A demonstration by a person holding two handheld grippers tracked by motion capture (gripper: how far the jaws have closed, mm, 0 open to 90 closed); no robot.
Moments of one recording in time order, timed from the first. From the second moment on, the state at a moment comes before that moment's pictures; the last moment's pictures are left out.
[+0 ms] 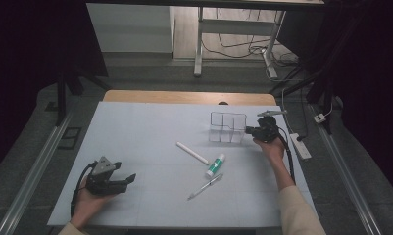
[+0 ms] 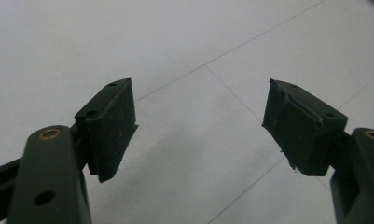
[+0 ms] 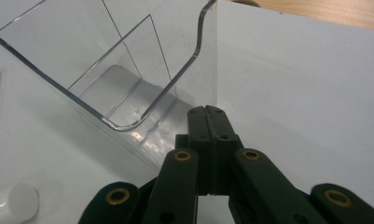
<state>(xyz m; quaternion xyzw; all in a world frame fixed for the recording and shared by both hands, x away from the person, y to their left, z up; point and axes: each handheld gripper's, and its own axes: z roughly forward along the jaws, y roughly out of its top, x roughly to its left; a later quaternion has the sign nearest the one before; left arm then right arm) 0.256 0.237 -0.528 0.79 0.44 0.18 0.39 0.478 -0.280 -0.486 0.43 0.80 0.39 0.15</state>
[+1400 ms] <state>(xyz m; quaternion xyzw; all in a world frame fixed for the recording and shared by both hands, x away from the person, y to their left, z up) 0.257 0.238 -0.528 0.79 0.44 0.18 0.39 0.477 -0.237 -0.489 0.40 0.82 0.39 0.14</state>
